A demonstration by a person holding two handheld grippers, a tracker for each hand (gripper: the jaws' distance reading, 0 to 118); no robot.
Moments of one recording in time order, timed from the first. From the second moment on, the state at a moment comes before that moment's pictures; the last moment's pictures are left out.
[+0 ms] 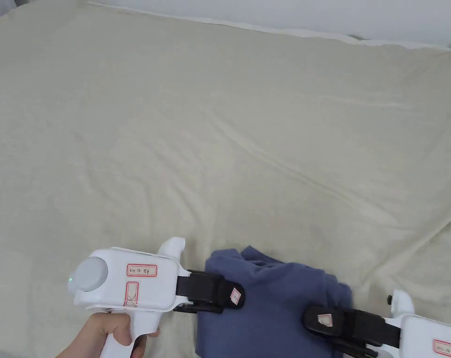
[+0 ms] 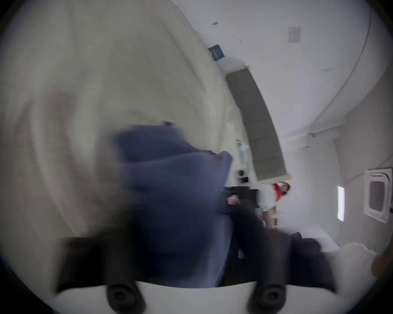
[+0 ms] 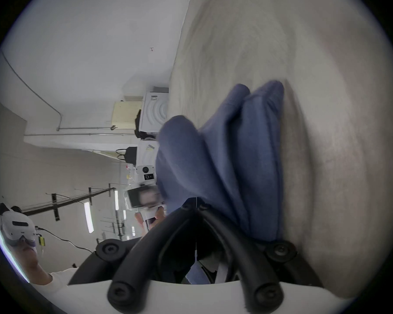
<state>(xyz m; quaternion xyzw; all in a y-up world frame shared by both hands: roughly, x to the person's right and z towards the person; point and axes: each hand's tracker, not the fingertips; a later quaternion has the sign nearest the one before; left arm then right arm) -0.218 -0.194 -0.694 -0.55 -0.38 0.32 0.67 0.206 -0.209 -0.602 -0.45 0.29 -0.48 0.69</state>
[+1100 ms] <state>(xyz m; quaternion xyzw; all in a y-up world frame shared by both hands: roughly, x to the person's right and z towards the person) -0.506 -0.022 -0.804 -0.51 -0.08 0.08 0.86 0.264 -0.060 -0.670 -0.38 0.16 -0.26 0.88</state>
